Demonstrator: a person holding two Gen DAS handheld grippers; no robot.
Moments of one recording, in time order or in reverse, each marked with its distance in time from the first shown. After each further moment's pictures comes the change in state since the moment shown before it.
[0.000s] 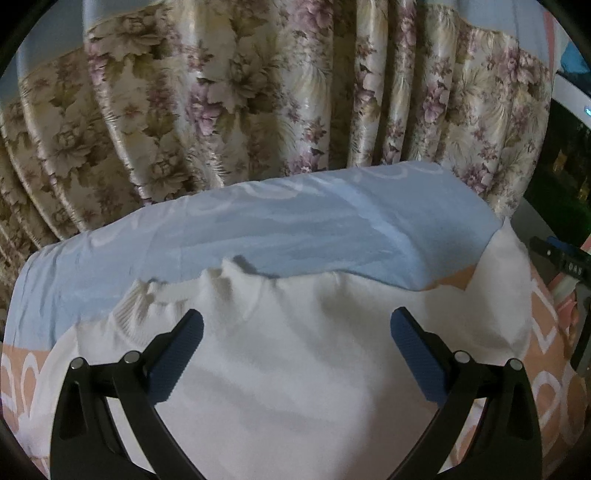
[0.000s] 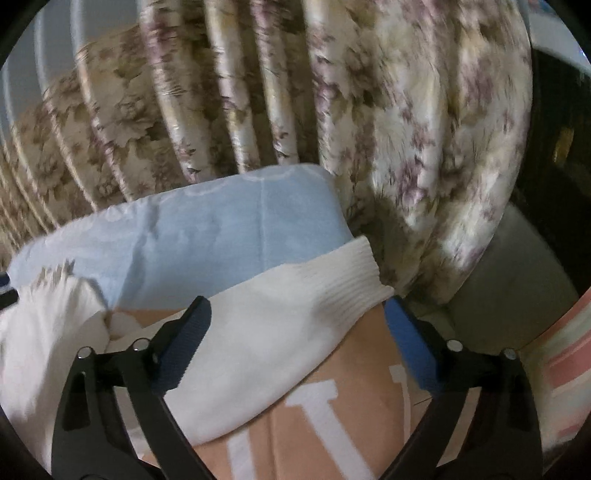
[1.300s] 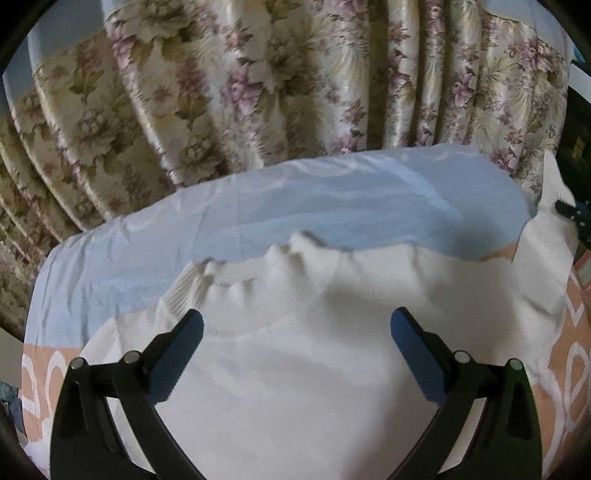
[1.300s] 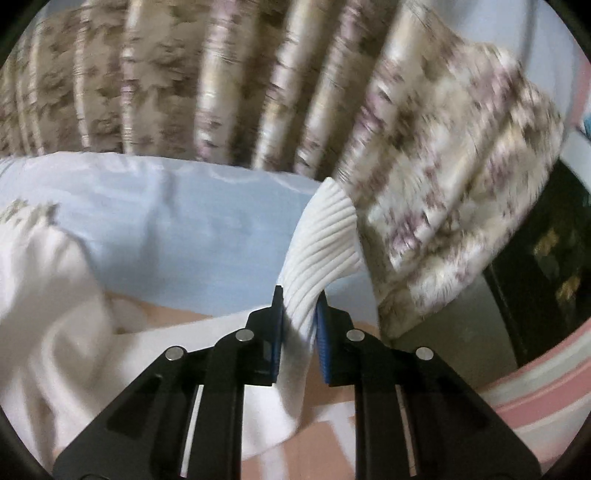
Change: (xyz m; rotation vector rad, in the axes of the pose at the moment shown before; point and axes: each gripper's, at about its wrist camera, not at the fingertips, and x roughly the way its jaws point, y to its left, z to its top) left arm -0.006 0.066 -0.026 0.013 0.051 0.084; right arm -0.025 0.132 0.006 -0.406 -0.032 -0.194
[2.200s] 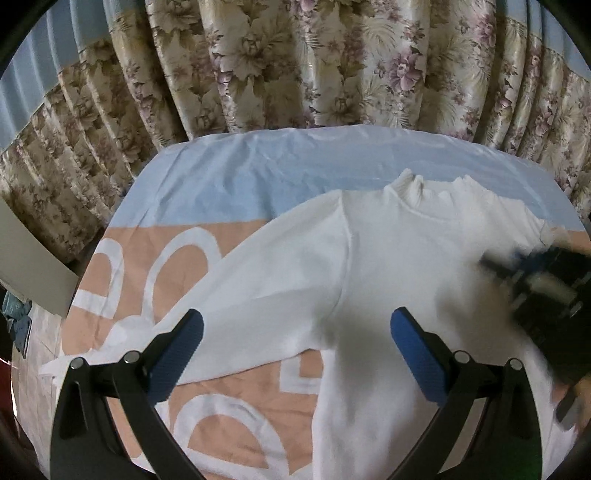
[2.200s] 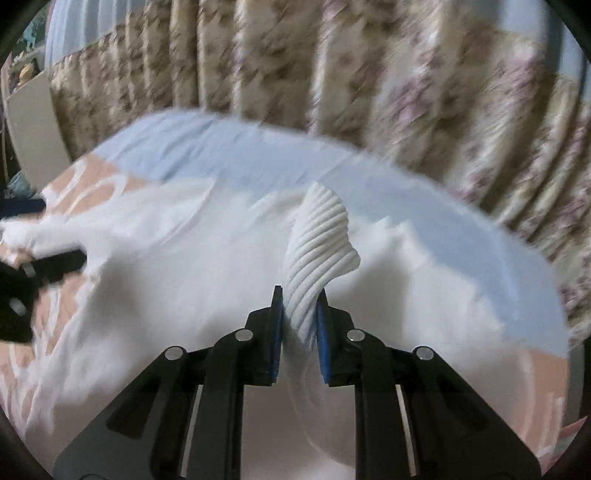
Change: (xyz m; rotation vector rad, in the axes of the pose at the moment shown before) left arm -0.087 0.189 -0.129 -0.238 0.065 0.152; right arm -0.066 0.366 0.009 -0.252 0.062 0.439
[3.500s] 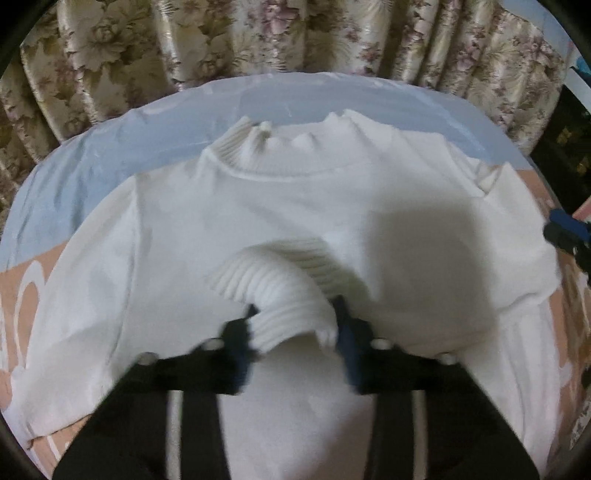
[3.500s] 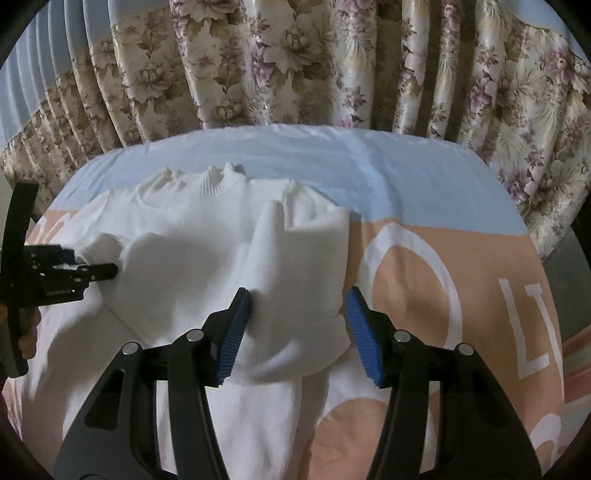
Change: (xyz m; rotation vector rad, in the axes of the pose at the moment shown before) left arm 0.068 -0.125 0.005 0.216 0.136 -0.301; right arm -0.087 -0.187 -0.108 0.392 -0.093 -0.055
